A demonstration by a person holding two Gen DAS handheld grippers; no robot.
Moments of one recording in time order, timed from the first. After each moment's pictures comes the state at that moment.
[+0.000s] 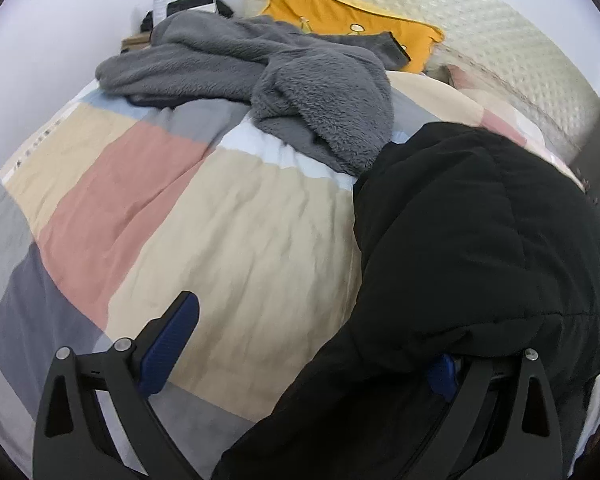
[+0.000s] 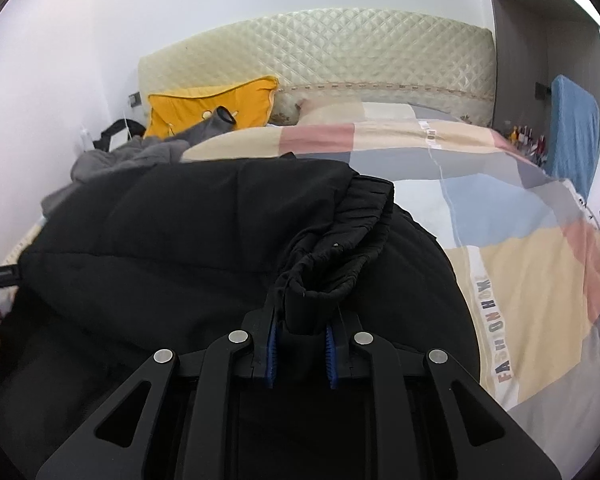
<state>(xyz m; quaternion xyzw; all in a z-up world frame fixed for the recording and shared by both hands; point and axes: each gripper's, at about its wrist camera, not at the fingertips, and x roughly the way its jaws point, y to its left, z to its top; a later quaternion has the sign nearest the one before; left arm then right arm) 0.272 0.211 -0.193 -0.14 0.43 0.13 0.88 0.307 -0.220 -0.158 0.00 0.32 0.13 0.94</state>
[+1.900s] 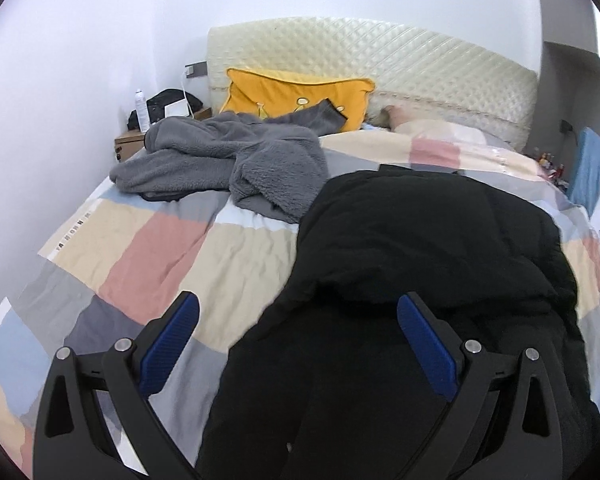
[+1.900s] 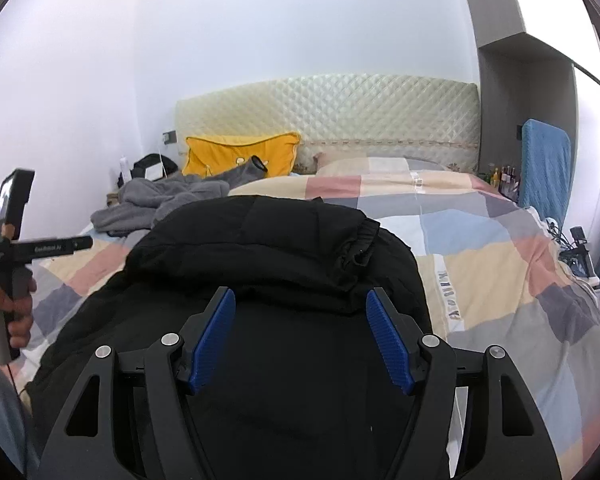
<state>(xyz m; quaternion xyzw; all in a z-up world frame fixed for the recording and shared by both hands) 0.150 0.127 -0.096 -0.04 0.33 0.10 0.94 0.095 -0.229 -0.089 0.01 0.22 0.14 0.96</state>
